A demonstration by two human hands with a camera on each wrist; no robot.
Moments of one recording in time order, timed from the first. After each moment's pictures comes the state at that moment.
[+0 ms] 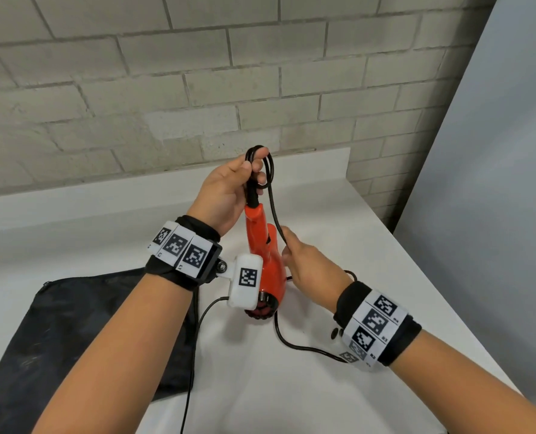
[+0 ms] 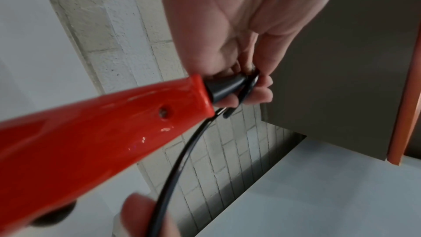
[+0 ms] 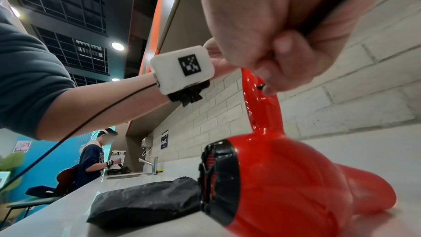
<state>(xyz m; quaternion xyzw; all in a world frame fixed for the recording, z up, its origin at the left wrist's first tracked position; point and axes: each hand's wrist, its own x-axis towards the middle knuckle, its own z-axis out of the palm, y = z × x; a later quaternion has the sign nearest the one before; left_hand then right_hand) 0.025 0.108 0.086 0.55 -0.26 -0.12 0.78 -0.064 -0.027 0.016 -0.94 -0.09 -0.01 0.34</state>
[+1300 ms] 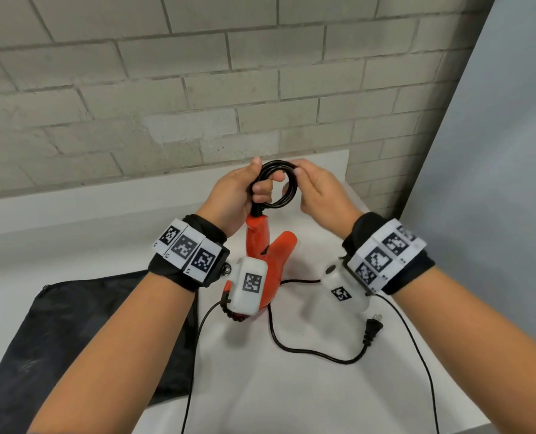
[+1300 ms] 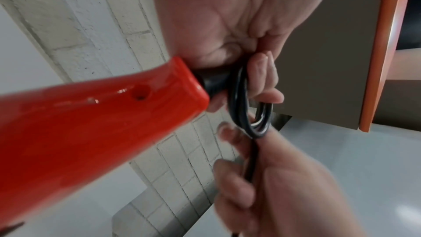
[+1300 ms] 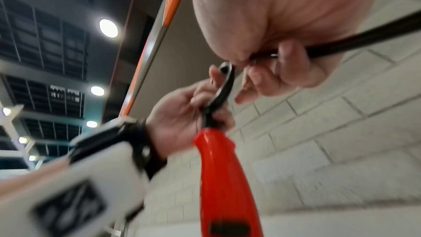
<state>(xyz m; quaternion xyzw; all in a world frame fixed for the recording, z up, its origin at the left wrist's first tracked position) 0.017 0.093 0.099 0.59 -0.23 -0.18 0.75 -0.017 -0.051 0.088 -0.85 -0.11 -0.19 0.48</state>
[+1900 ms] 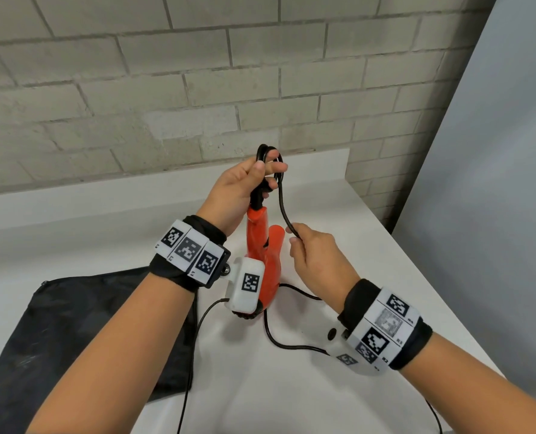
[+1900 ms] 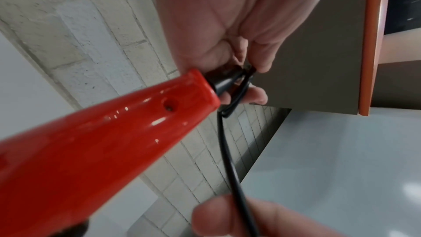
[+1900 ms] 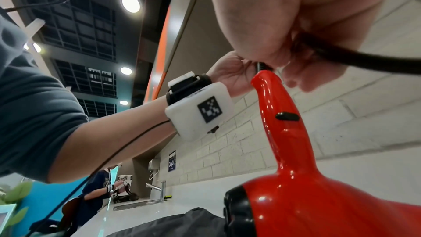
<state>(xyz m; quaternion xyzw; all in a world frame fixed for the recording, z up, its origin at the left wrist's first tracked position) 0.021 0.098 0.088 0.62 -0.28 -0.10 0.72 -0.074 -0.029 0.034 -0.92 -0.04 -0.14 0.36</state>
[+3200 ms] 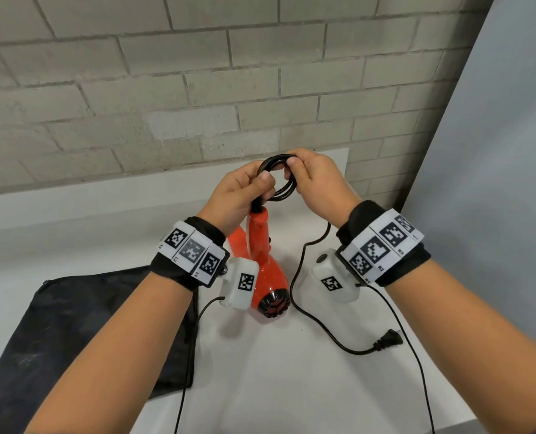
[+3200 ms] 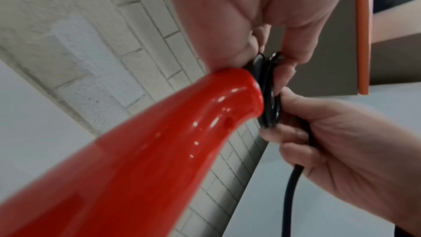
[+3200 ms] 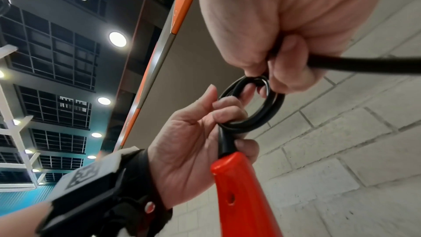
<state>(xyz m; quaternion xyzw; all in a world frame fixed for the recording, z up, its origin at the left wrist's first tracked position) 0.019 0.100 0.081 0.62 -0.33 -0.11 0.71 -0.011 -0.047 0.101 -0.88 -0.10 -0.22 0.41</state>
